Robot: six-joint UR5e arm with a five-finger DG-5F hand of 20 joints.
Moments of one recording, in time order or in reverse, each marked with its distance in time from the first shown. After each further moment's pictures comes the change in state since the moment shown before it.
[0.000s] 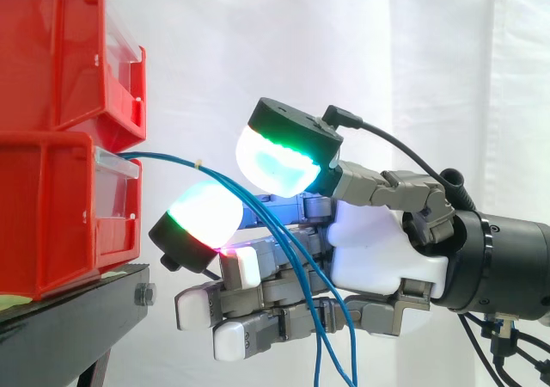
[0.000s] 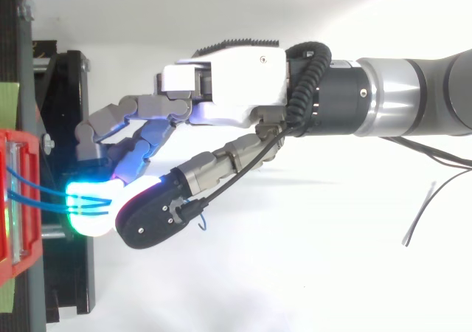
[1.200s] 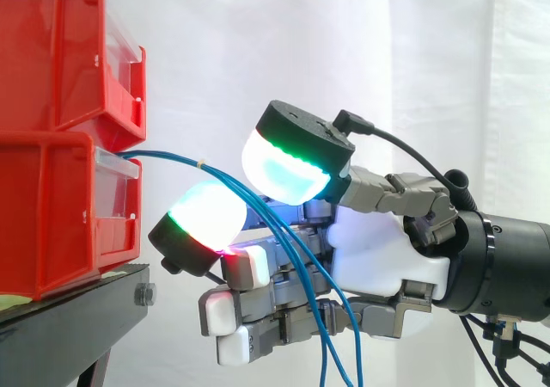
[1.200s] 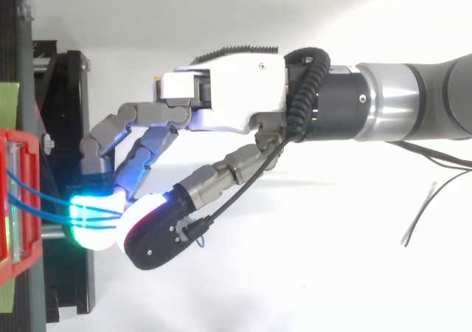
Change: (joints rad) arm 0.006 0.000 0.000 -0.003 0.002 -0.001
